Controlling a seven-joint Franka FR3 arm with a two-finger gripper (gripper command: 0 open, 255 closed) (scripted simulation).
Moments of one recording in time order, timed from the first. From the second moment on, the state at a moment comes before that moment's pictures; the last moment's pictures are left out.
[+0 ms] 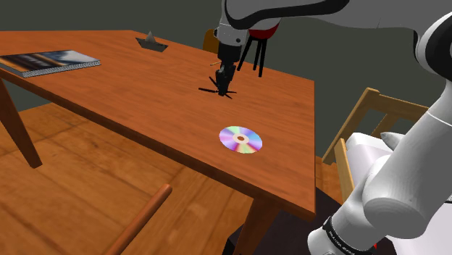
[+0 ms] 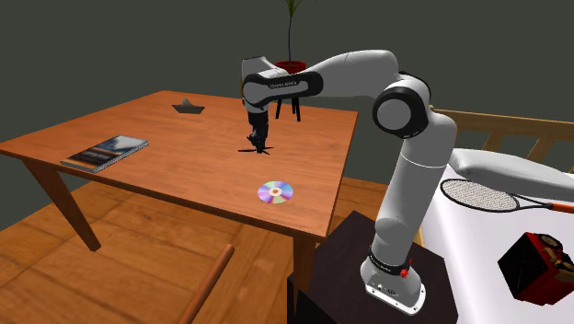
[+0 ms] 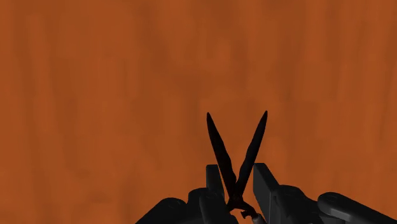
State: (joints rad) arm 0.08 -0.01 0.07 -1.80 -0.01 1.79 -0.30
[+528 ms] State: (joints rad) arm 0.08 -0.01 0.07 -1.77 -0.01 1.75 -0.30
